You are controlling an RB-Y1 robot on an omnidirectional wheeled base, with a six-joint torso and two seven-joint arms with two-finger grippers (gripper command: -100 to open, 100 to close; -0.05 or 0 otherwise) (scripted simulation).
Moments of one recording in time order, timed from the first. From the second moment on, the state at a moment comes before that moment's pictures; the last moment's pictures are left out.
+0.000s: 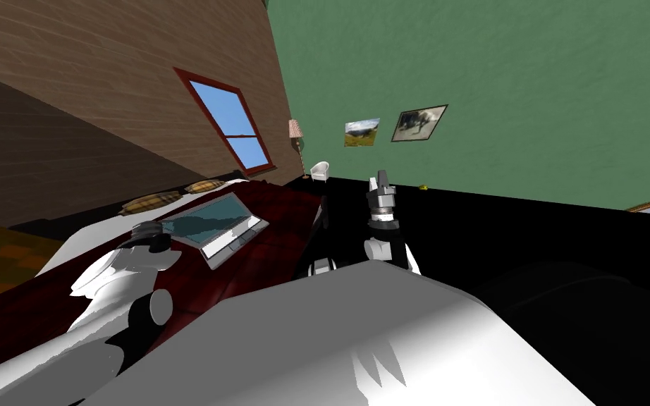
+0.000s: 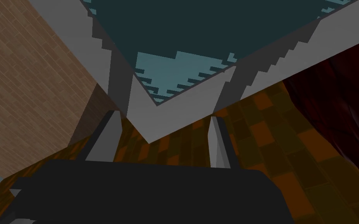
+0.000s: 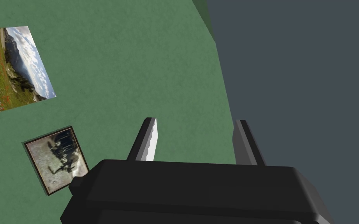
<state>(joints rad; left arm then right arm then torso) -0.41 0.78 0.55 -0.74 -0.83 0.09 0.64 0.45 0.02 0.02 -2.37 0.03 -0.44 0.11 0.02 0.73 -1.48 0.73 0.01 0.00</state>
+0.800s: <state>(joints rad) -0.38 0.76 0.51 -0.76 -0.67 -0.05 0.50 0.45 0.02 0.02 -2.37 0.03 -0.44 0.11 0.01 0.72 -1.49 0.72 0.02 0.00</state>
